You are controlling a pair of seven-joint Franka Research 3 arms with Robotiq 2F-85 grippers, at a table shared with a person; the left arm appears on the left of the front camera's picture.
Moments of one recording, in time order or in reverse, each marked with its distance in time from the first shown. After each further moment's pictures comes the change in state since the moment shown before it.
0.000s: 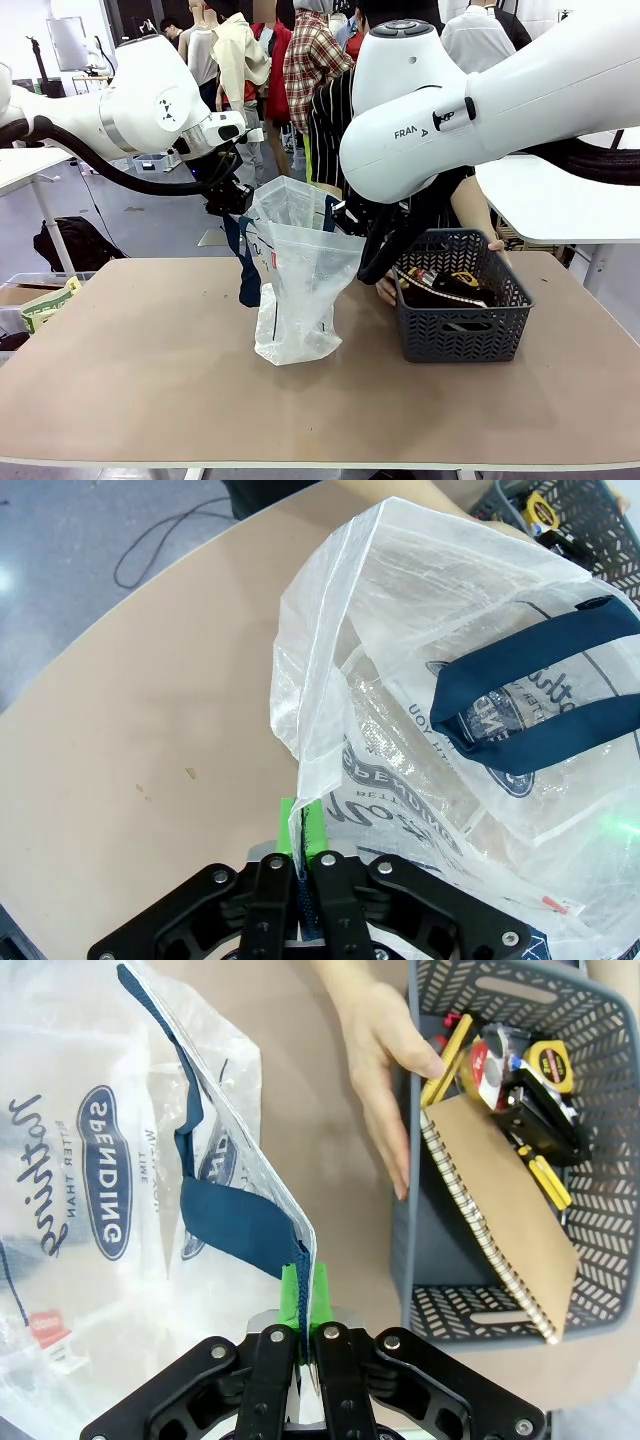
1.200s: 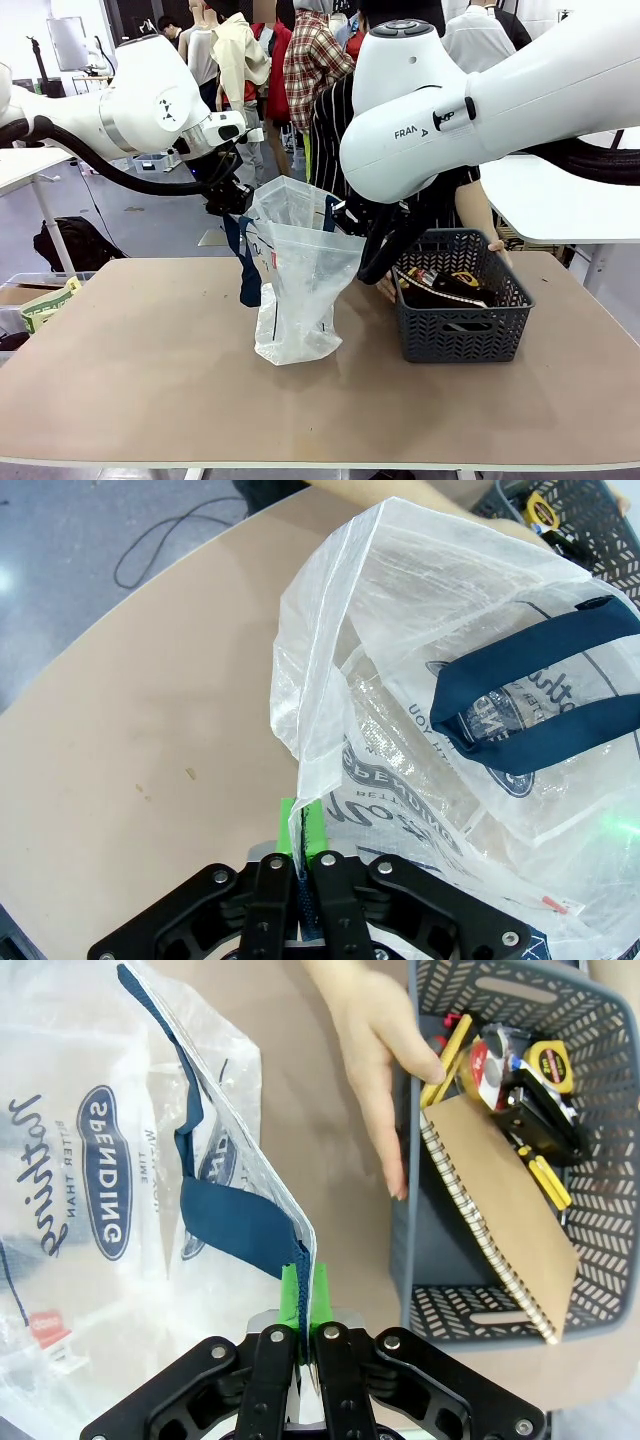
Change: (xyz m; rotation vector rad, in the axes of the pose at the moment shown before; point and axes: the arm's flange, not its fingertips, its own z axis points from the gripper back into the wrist) left arm 0.000 0.000 0.000 0.000 0.000 0.000; right arm 0.000 0.000 0.000 0.000 0.000 0.000
